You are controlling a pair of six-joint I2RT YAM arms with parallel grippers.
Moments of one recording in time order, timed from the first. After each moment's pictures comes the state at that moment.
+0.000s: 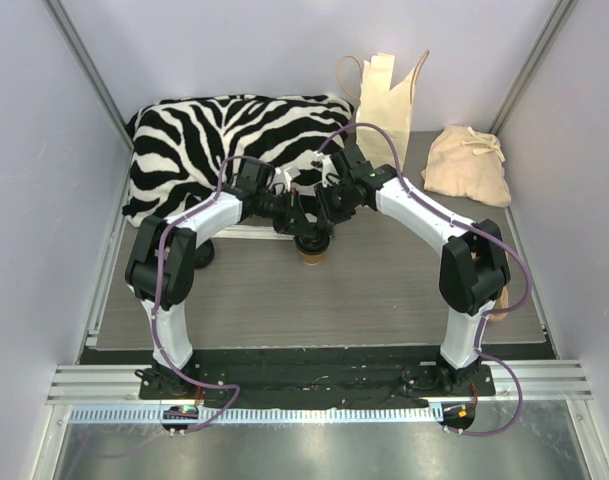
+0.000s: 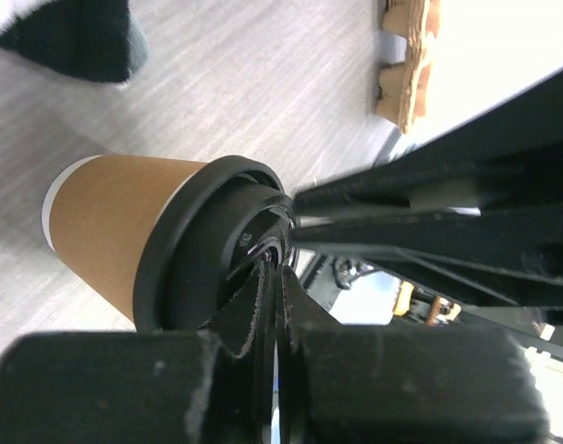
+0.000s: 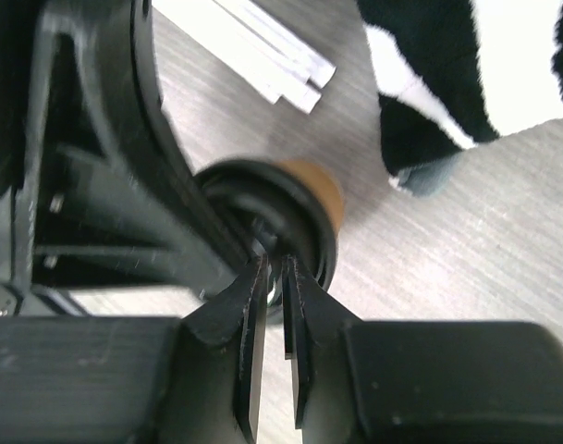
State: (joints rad) left arm -0.41 1.92 1.35 -0.32 0.87 -0.56; right arm 0.55 1.87 1.58 -0.66 -0.28 0.16
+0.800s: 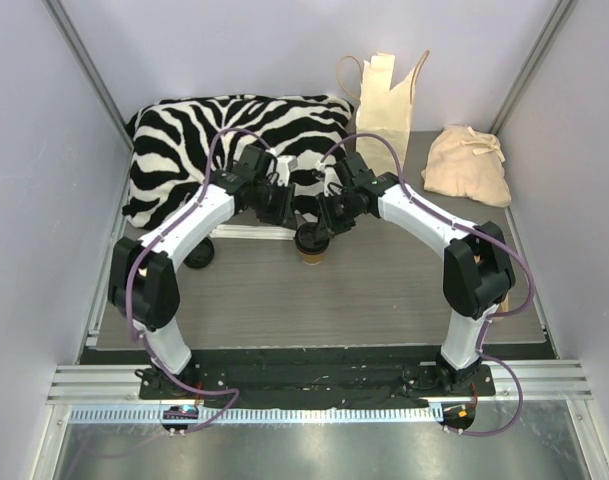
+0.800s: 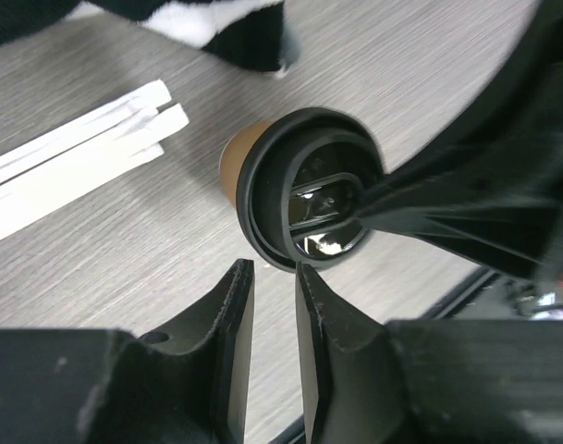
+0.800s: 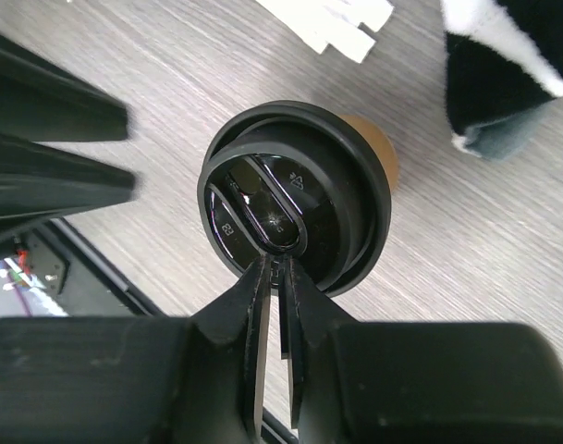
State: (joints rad) left arm -0.47 1.74 1.49 -0.68 0.38 -0.23; right arm 0.55 1.83 1.48 -0.65 -0.40 0.22
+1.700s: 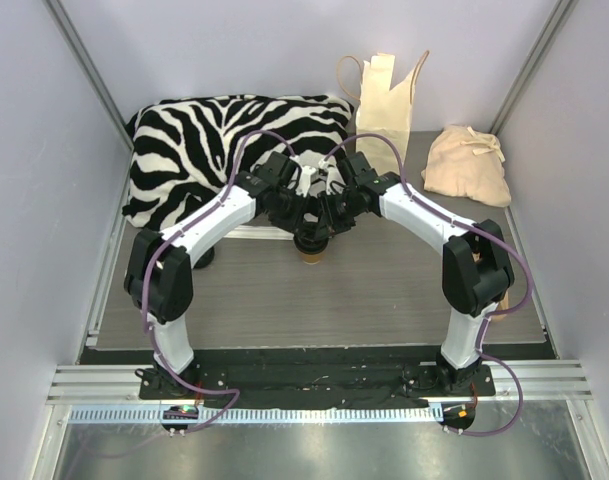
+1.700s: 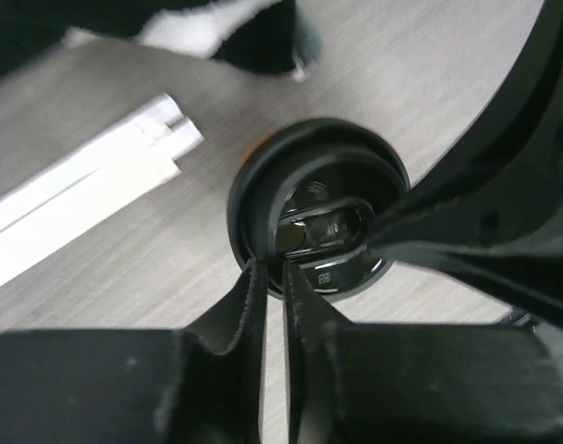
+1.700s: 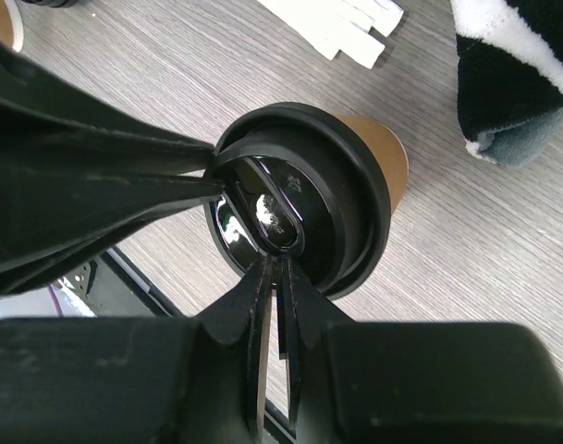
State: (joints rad) left arm -0.58 1.84 1.55 -0.73 0.20 -0.11; right arm 0.52 1.84 1.47 -0.62 -0.46 0.26
